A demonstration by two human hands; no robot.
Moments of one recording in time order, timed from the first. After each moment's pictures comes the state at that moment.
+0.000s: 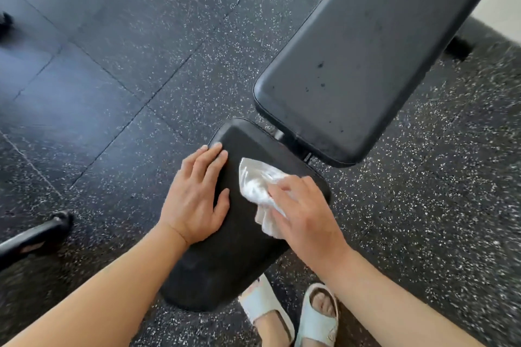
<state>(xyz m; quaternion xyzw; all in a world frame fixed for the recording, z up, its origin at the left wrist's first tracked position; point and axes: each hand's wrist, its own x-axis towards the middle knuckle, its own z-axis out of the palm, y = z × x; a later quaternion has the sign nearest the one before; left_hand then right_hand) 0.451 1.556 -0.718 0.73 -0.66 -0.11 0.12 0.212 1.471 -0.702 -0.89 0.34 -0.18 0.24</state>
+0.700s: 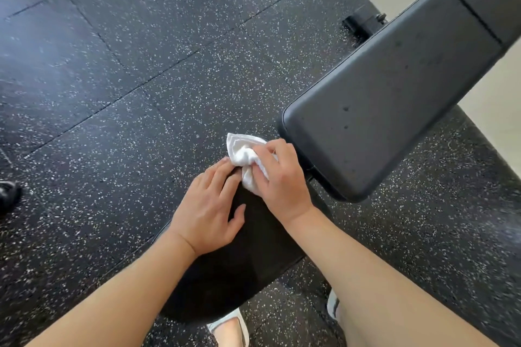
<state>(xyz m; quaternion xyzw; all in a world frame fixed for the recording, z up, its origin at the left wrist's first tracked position) 0.455 1.557 -0.721 0.74 -0.62 -0.17 0.18 0.329 1.411 -0.712 -0.90 0.32 -0.21 0.22</state>
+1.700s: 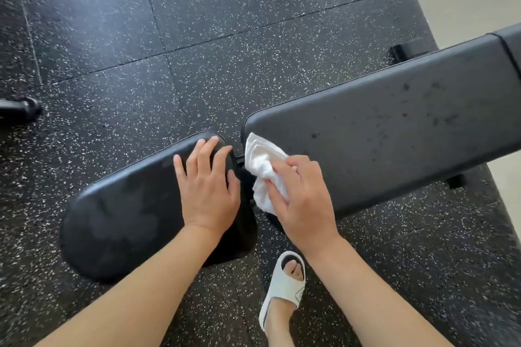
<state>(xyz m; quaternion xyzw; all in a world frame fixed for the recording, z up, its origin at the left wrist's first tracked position) 0.317 1.429 -0.723 0.96 -0.25 -0.03 0.14 0.210 1.275 -0.682 -0.94 0.18 -0.12 0.27</state>
